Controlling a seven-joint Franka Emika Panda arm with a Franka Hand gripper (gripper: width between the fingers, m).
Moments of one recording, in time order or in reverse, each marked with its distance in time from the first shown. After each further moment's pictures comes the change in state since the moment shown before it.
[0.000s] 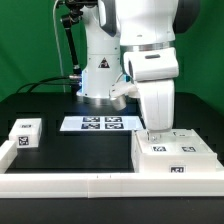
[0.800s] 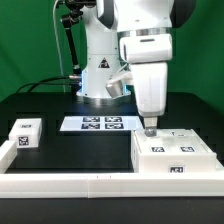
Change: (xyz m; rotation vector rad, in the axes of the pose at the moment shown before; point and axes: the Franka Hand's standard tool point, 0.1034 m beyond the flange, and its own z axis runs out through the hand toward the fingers) arm -0.010 -0.005 -0.022 -0.094 -0.011 0.077
